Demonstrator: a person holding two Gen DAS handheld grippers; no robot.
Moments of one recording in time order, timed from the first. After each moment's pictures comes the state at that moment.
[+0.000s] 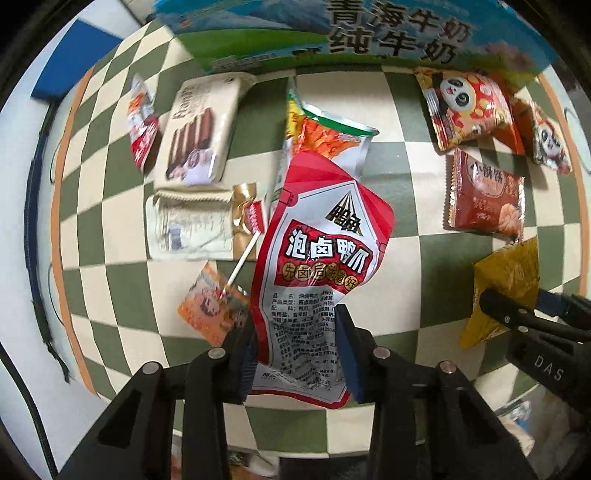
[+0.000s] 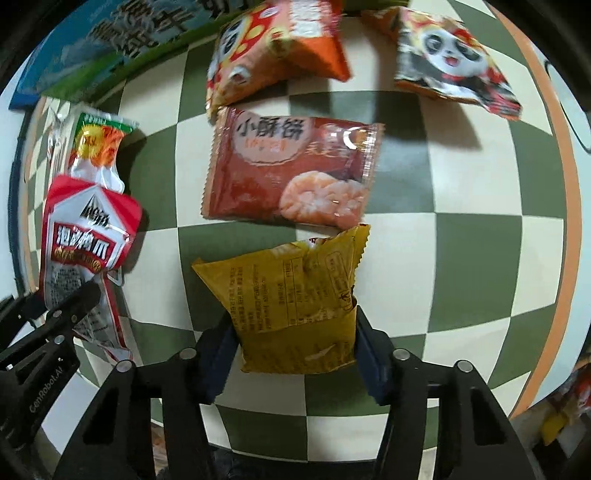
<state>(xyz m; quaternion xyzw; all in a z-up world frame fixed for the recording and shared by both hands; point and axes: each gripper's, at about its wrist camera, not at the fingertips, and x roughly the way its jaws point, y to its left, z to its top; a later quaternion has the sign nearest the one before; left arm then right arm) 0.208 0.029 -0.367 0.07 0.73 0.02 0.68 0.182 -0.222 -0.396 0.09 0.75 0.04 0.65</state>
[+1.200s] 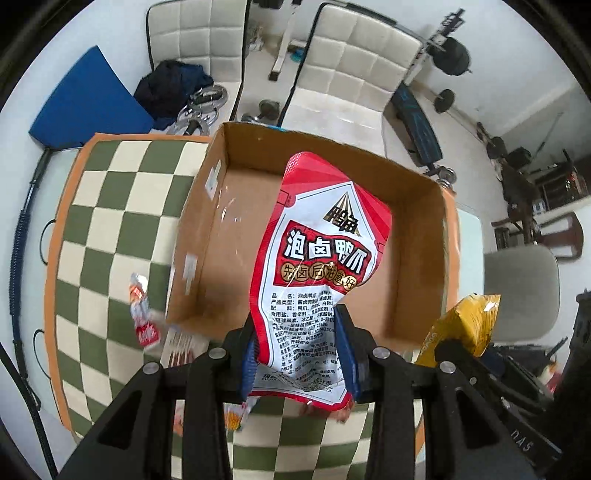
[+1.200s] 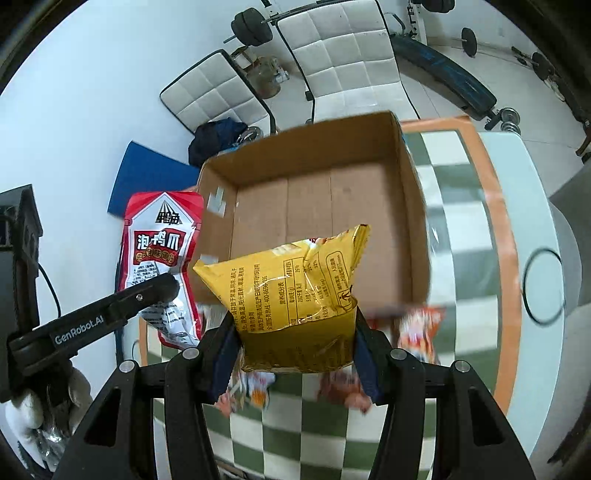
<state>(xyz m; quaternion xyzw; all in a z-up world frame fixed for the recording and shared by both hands) 0.425 0.008 -0.194 -0.11 0.65 0.00 0.75 0.376 -0.246 -0.155 0.17 0.60 0.12 0.77</state>
